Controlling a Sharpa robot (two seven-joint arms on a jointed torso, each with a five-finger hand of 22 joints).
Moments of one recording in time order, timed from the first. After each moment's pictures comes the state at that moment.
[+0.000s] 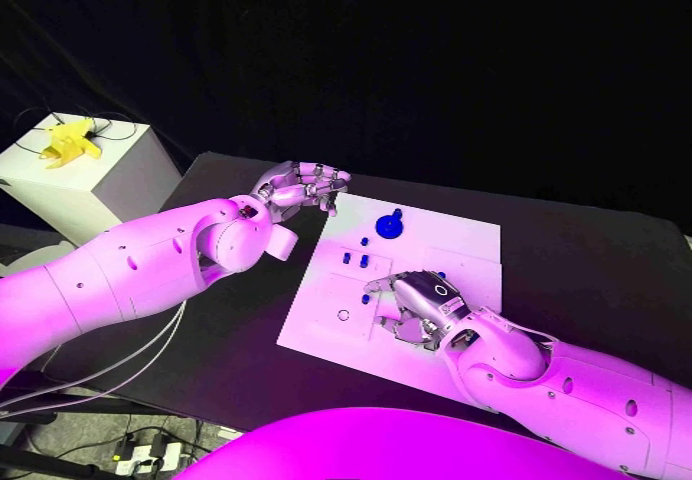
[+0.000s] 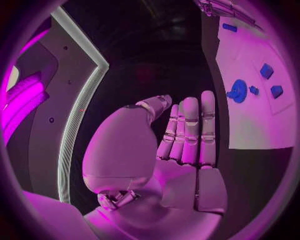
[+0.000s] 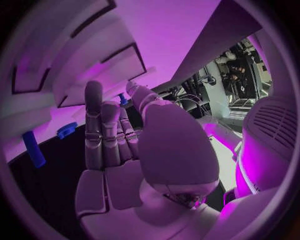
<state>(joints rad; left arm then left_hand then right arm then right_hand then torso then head) 0.86 -0.86 0.32 1.41 -0.29 -0.10 0.27 1.37 -0.17 0.52 0.08 0.24 0.85 0.19 0.33 0.30 0.84 0.12 0.69 0.20 1.06 0.05 1.14 0.49 0.17 0.91 0.14 0.96 0.53 0.89 -0.62 -0.12 1.55 -1.75 -0.59 -0.10 1.46 -0.21 0.32 0.07 0.15 0.91 0.20 0.08 0.32 0.87 0.14 0.15 0.07 1.26 0.05 1.07 0.66 0.19 1.19 0.13 0.71 0.61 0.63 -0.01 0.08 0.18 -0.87</state>
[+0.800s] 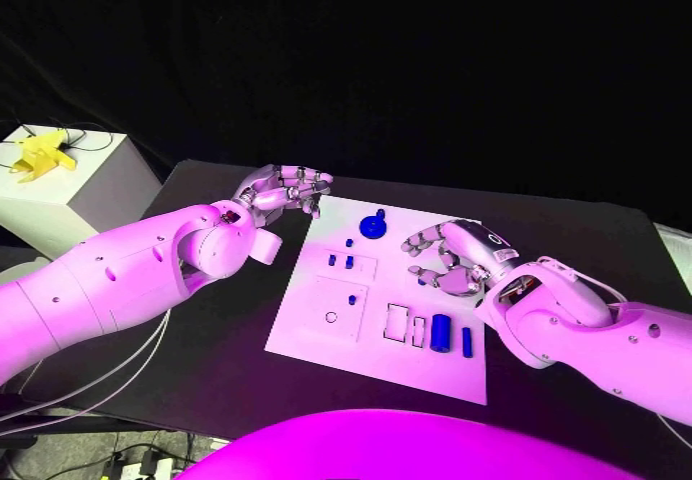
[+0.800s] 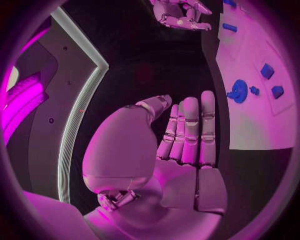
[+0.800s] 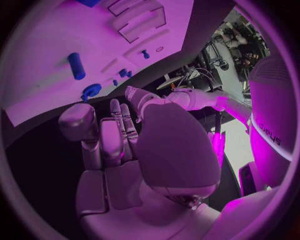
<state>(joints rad) 0.86 -0.86 0.32 1.40 -0.29 -0.10 0.26 1.37 -0.17 0.52 0.08 0.24 0.85 0.19 0.33 0.30 0.84 0.12 0.69 0.20 1.06 0.05 1.14 0.49 0.17 0.91 0.14 0.96 0.53 1.06 -0.84 -0.10 1.71 -1.47 -0.57 -0.09 1.47 -0.26 0.46 0.19 0.20 1.00 0.17 0.09 0.31 1.05 0.11 0.24 0.06 1.46 0.01 1.31 1.00 0.12 1.41 0.11 1.08 1.02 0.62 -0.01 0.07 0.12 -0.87</state>
